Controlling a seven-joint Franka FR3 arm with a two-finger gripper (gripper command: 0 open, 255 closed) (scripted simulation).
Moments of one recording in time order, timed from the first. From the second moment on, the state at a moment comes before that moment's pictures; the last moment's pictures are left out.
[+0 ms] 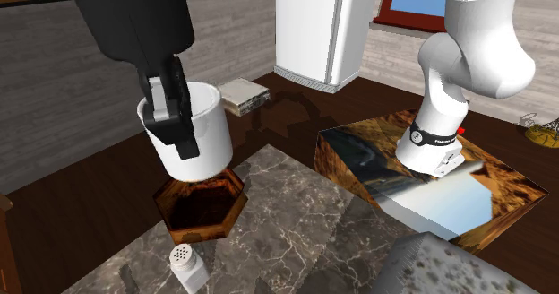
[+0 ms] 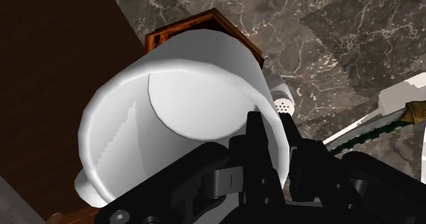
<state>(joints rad) 0.02 0.48 0.25 -1.14 -0.12 1.58 0.28</state>
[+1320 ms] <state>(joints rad) -0.02 0.53 0.23 -1.29 -0.12 1.78 0.25</state>
